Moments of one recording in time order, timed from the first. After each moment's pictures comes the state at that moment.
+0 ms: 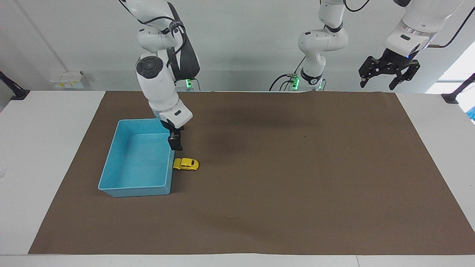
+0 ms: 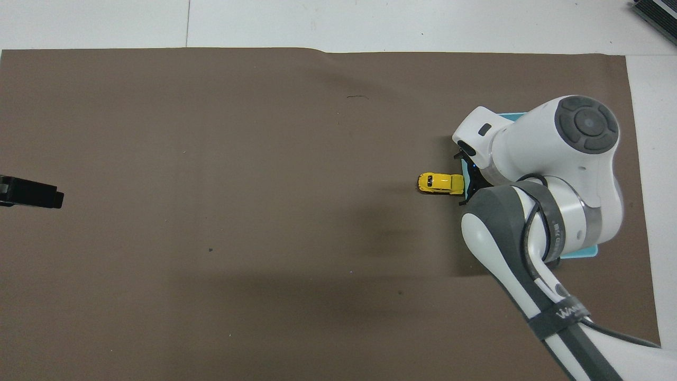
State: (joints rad) left arm 0.09 -0.10 -0.14 -1.58 -0.02 1.48 0.12; right arm 0.08 0.16 0.16 -1.88 0.02 2.05 -1.38
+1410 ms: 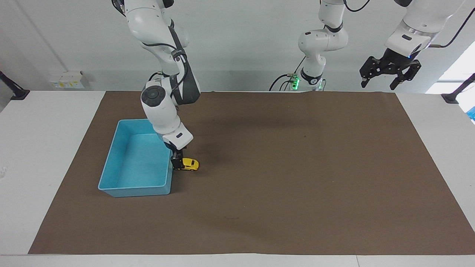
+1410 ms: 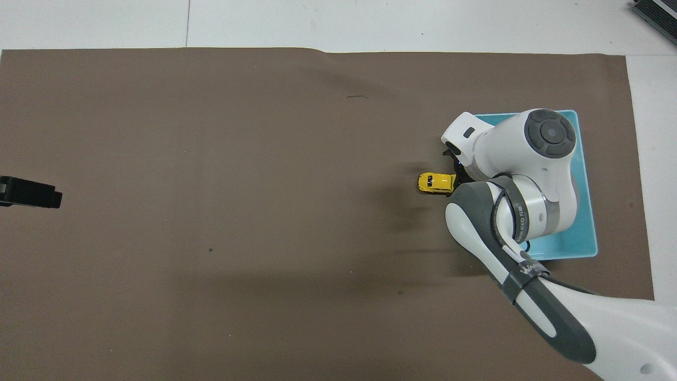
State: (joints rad) left arm 0.09 -0.10 -0.14 -1.58 -0.02 1.48 0.12; right arm 0.06 0.30 0.16 -1.92 0.01 2.27 -1.40
